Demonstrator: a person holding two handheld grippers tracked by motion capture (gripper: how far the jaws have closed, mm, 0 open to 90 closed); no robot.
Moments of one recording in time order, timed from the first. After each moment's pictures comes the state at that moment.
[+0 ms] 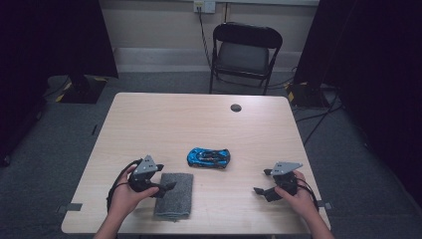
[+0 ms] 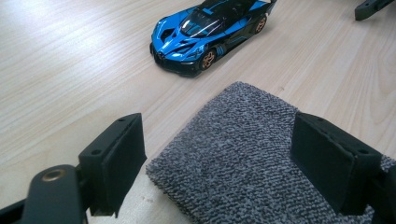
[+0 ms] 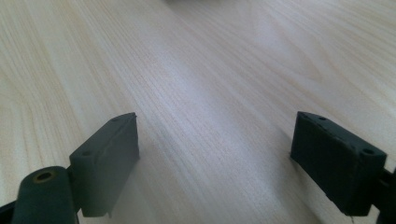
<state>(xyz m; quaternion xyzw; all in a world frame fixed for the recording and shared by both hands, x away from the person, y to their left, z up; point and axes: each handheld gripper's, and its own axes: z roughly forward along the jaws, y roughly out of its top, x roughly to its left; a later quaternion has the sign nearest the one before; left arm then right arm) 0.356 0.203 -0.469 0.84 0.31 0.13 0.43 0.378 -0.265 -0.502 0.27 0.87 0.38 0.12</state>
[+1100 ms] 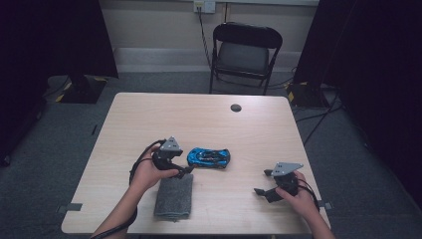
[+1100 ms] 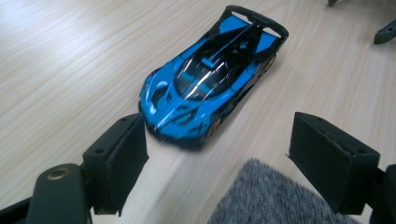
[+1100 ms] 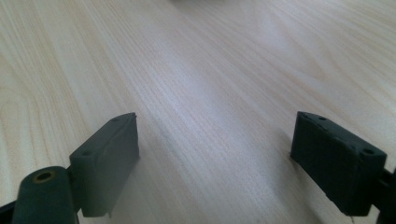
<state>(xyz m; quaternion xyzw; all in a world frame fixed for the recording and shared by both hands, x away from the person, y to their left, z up) 0.421 0.146 -0.455 0.87 0.27 0.09 0.41 0.377 -0.267 -0.502 0.27 0.88 0.38 0.11</state>
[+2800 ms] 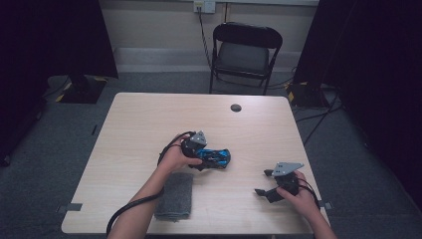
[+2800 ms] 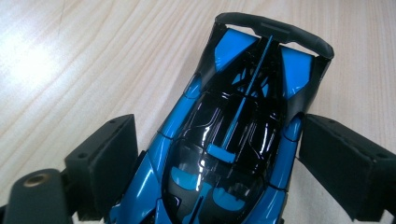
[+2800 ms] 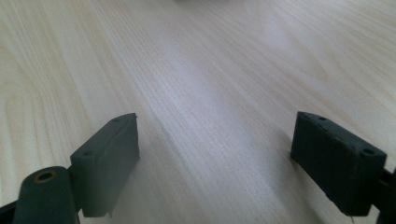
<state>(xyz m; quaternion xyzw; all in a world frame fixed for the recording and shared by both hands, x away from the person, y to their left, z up) 0.486 0.080 -0.488 0.91 0.17 0.05 0.38 0.378 -0.269 -0.502 0.26 0.88 0.39 0.11</state>
